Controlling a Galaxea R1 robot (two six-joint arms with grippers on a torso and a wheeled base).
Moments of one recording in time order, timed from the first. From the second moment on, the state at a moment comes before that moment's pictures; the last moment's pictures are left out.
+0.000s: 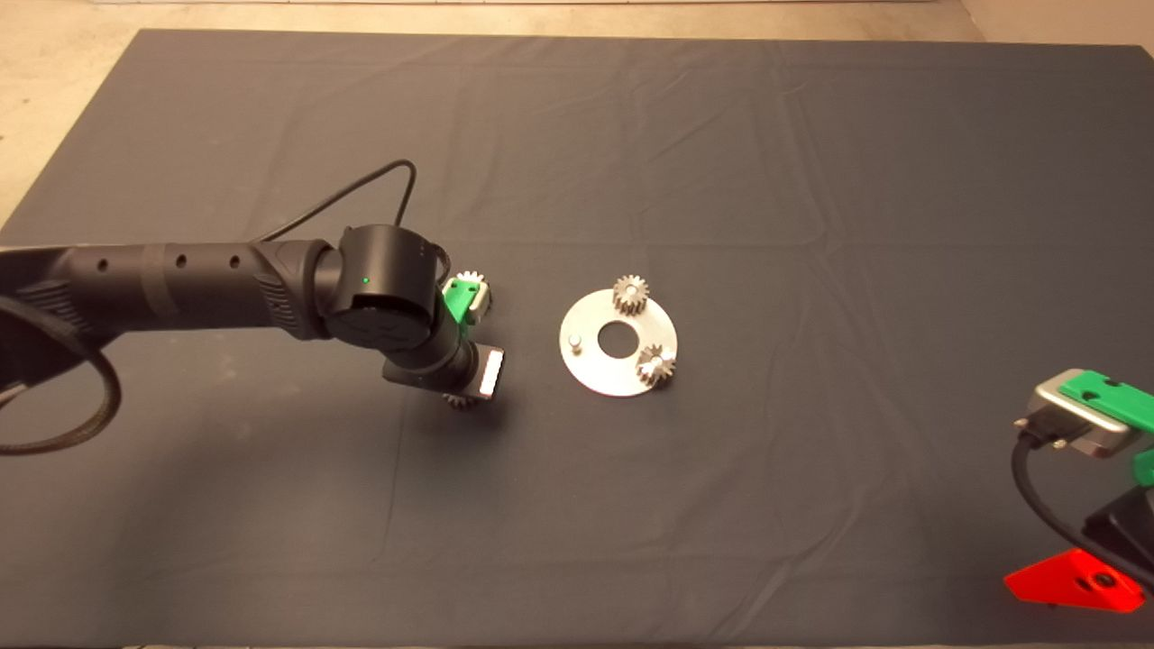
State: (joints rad) left arm -0.25 2.52 -0.98 0.58 1.50 -1.35; right arm 0.63 1.96 -0.28 0.10 -1.53 1.33
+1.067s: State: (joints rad) left arm -0.33 2.68 -1.03 0.52 1.52 -1.36; right arm 0.63 1.96 -0.28 0.10 -1.53 1.33
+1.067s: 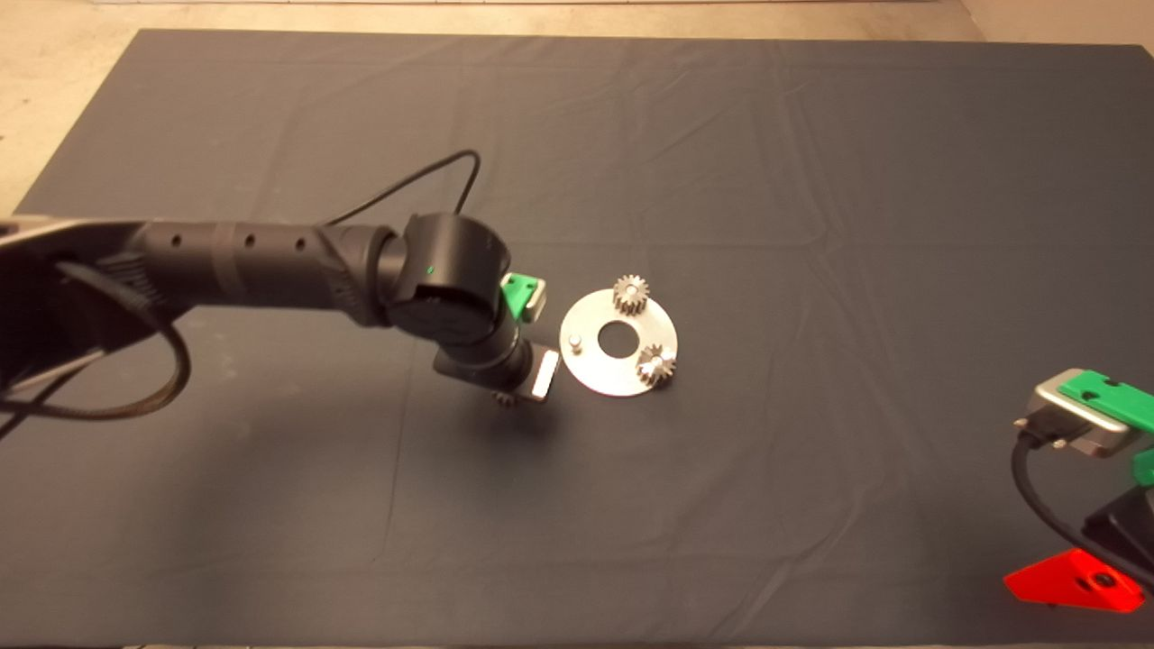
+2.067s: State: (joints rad) left arm -0.38 2.89 -1.26 0.45 1.52 -1.32; right arm 0.63 1.95 -0.28 0.10 -1.53 1.33
